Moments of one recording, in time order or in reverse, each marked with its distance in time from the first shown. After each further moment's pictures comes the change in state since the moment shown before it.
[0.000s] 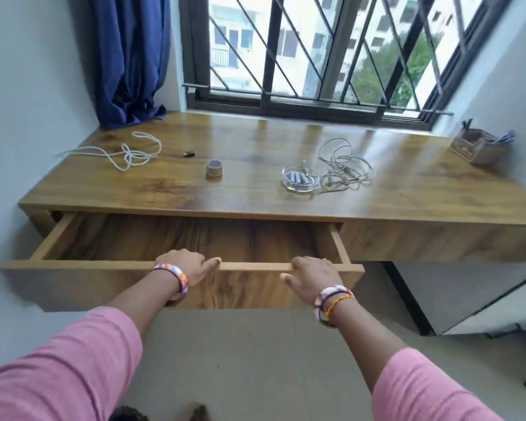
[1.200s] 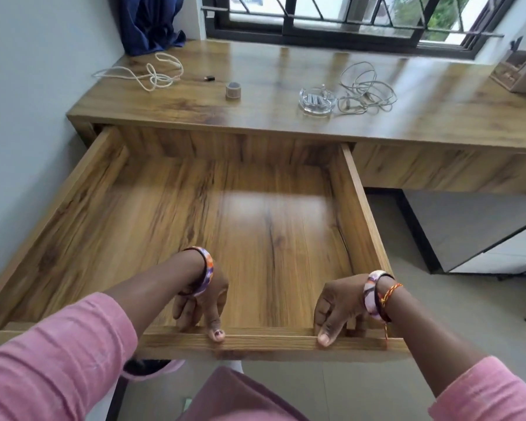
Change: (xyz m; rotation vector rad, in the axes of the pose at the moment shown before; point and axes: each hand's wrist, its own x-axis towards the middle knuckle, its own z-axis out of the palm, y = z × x) left_hand -0.184 0.061 0.031 0.223 -0.727 0.035; right_hand -0.172 0.019 0.014 0.264 -1.091 -0.075
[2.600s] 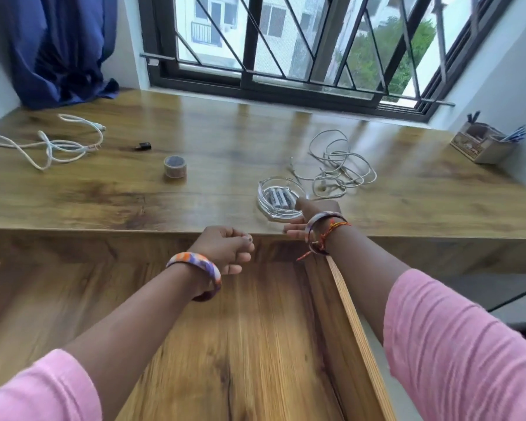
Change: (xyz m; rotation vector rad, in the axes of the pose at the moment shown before) left_hand 0.146 -0.009 -0.237 -1.710 0.448 0.510; right_hand 0.105 -0.019 -0.343 1.240 1.051 -0.079
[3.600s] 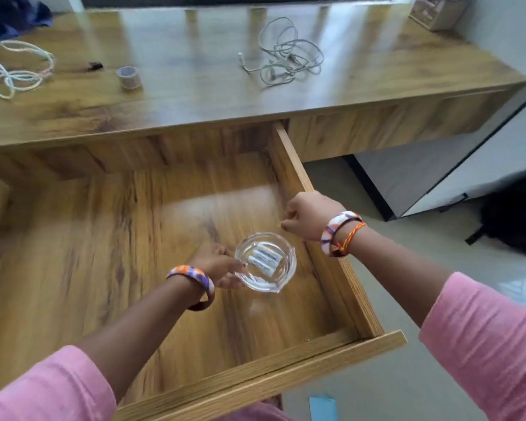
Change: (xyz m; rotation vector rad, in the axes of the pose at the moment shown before) left_hand -0.159 -0.139 0.046 0.210 -0.092 -0.304; right_hand -0.204 0.147 -0.103 -1.199 -0.179 -0.443
